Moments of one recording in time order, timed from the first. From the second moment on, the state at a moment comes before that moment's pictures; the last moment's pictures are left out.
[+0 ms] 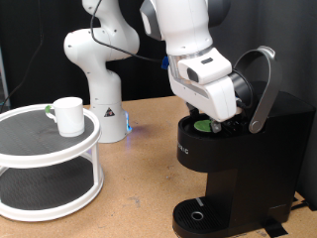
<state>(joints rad) 0.26 -0.08 -0.10 -2.30 0.32 2.30 -0.91</state>
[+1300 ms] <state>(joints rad) 0.21 -0.22 -0.16 -2.23 0.36 2.12 -1.00</state>
